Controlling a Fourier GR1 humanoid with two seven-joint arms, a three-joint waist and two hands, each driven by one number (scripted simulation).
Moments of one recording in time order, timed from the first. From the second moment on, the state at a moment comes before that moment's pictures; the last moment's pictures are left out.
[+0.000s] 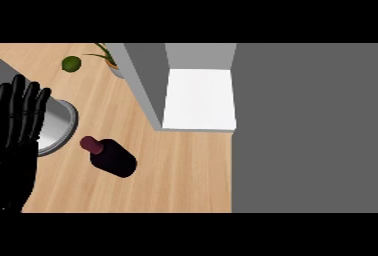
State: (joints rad) left arm -0.01 0.14 0.02 -2.10 -0.01 -0.01 0.00; right arm 0.00 -0.07 -0.02 -2.10 -0.01 -0.02 -0.01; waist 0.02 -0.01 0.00
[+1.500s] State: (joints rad) left arm 0.37 0.36 -0.15 -2.33 0.73 -0.44 0.22; right arm 0.15 -0.13 0.15 -2.44 -0.13 0.09 0.37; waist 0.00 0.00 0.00
